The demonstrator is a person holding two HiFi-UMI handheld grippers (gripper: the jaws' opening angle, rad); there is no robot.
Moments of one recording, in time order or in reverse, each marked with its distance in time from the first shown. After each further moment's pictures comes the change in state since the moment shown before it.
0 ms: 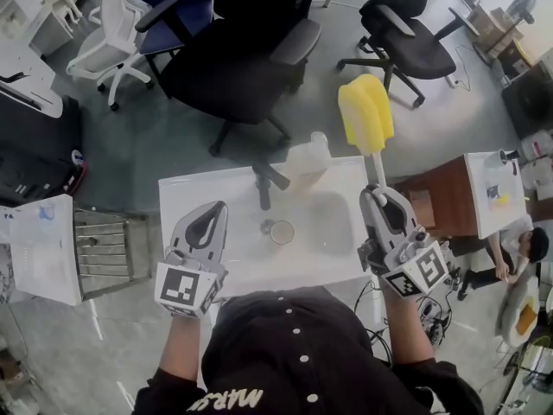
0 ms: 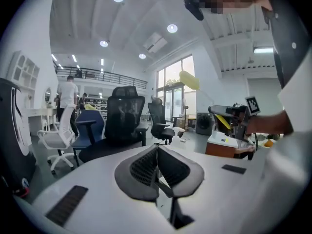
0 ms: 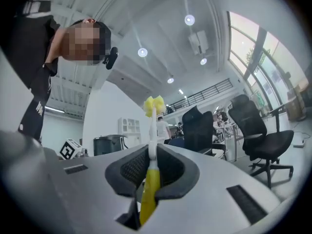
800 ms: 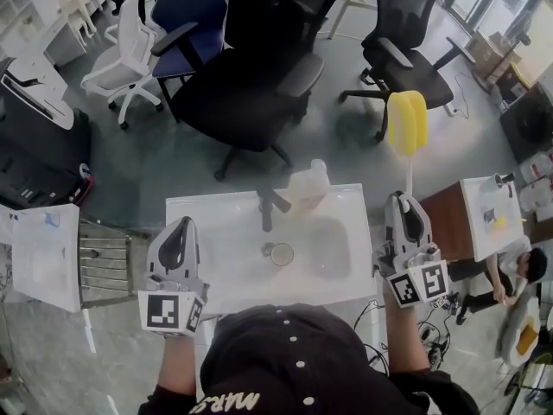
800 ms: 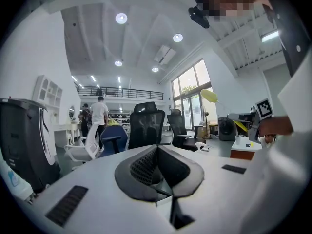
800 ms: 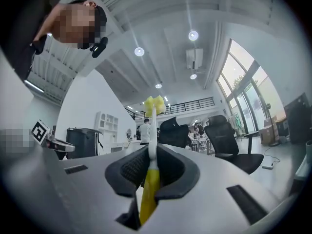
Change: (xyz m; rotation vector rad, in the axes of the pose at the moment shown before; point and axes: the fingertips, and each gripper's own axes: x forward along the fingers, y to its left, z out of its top) left arm -0.060 0.045 0.054 0.034 -0.143 0.263; right arm -0.020 -0.048 0.043 -0.150 -0.044 -0.270
